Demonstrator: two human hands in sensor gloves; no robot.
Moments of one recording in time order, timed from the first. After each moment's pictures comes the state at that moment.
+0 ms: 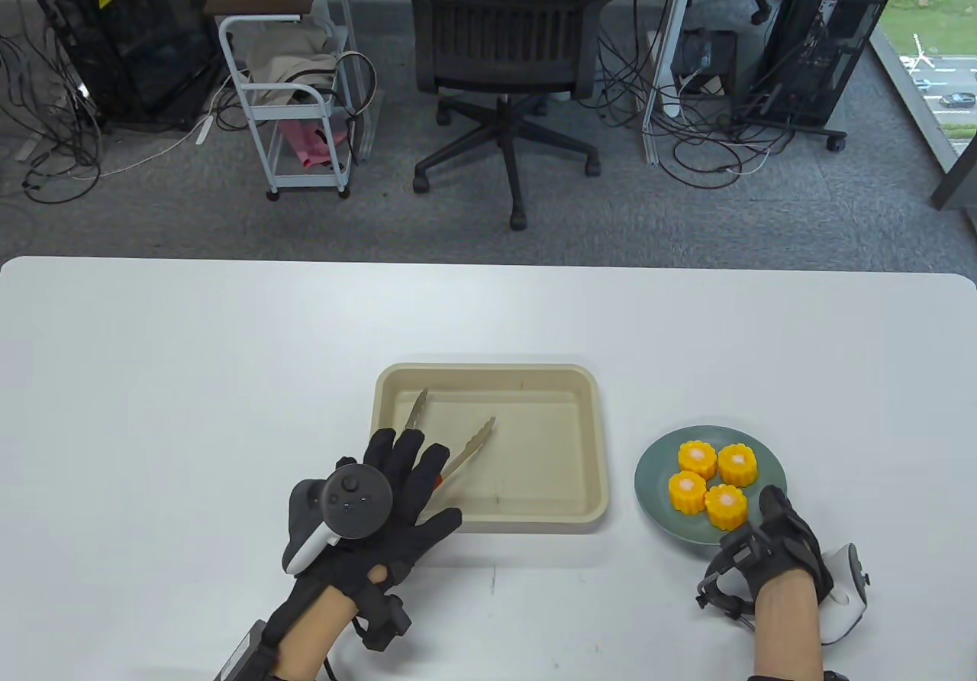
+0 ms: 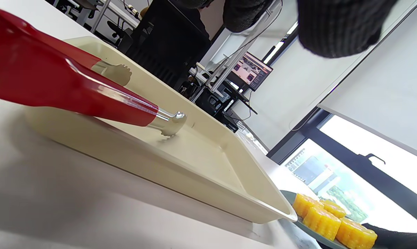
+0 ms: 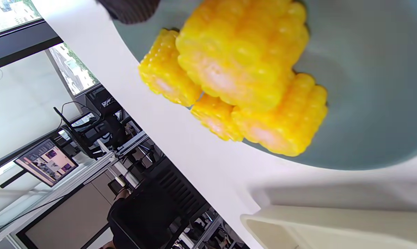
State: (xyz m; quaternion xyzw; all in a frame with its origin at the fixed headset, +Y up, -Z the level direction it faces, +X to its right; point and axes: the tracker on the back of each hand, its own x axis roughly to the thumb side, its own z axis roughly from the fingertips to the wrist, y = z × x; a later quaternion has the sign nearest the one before) left_hand -0.163 -0.726 -0.272 -0.09 -0.14 0.32 0.93; right_hand 0.333 -0.832 -0.259 -0.37 0.06 0.39 0.84
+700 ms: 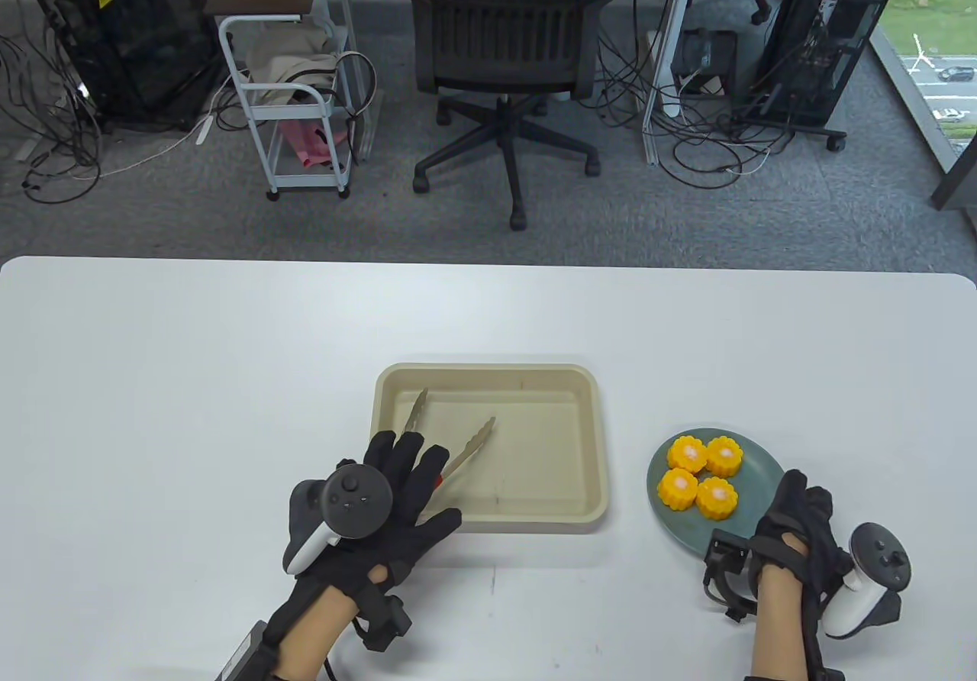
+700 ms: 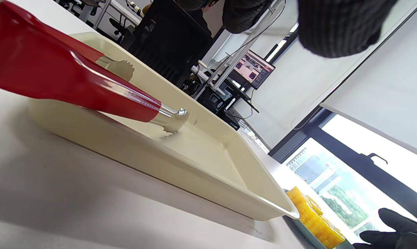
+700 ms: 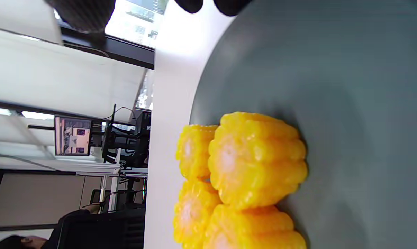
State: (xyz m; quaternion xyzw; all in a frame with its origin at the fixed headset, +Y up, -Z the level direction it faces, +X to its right) left_hand -0.163 -0.728 -0.272 -0.09 -0.14 0.33 0.93; right_hand 0.341 -0.781 -0.258 -0.40 -0.09 0.70 0.59
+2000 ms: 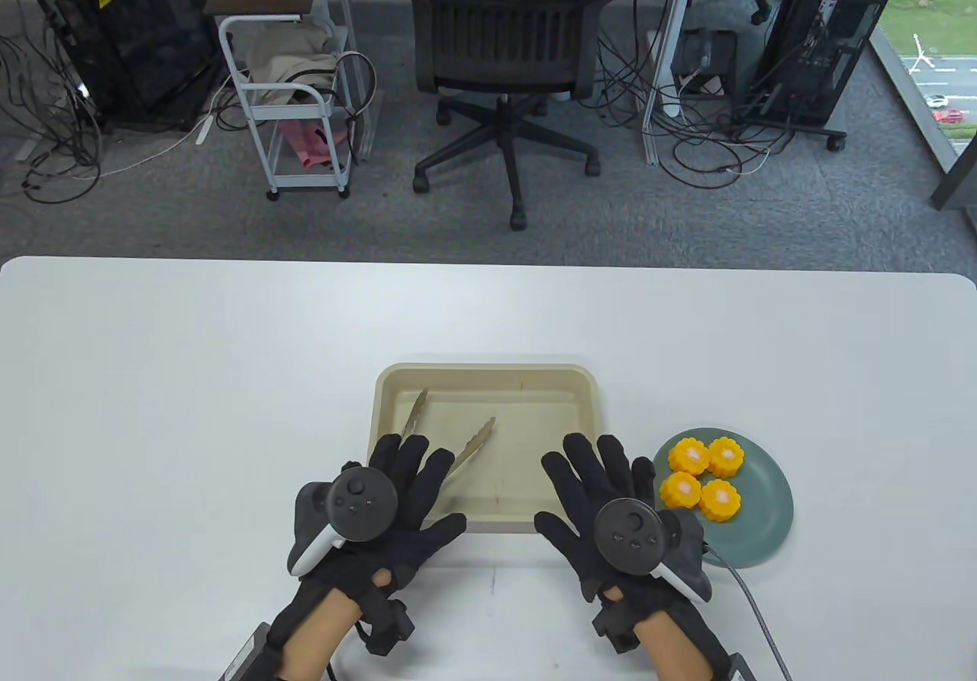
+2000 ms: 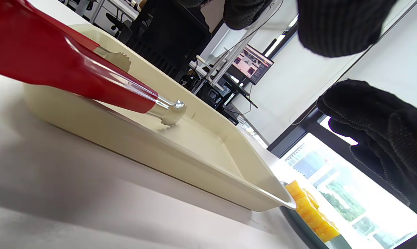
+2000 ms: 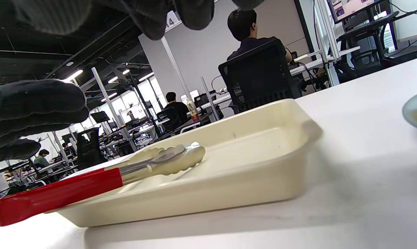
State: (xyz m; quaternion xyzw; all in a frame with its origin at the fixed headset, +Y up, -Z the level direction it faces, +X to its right) left_hand -0.158 -0.731 -0.270 -0.10 -0.14 0.32 0.93; right_hand 0.134 -0.714 -0.258 0.14 -0.02 0.97 0.22
